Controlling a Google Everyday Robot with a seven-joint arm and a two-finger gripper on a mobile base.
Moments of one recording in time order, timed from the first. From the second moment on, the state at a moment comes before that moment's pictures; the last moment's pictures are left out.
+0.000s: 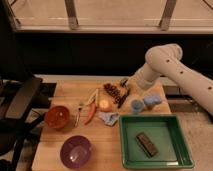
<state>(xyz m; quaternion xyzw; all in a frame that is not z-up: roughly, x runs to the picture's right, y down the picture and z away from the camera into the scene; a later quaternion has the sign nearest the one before) 0.156 0.011 0.718 -0.20 -0.18 -0.24 0.93</state>
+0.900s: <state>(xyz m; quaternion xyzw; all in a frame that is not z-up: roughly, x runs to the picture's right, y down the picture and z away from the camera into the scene) 0.042 -0.028 0.751 -0.15 -0.22 -0.40 0.88</state>
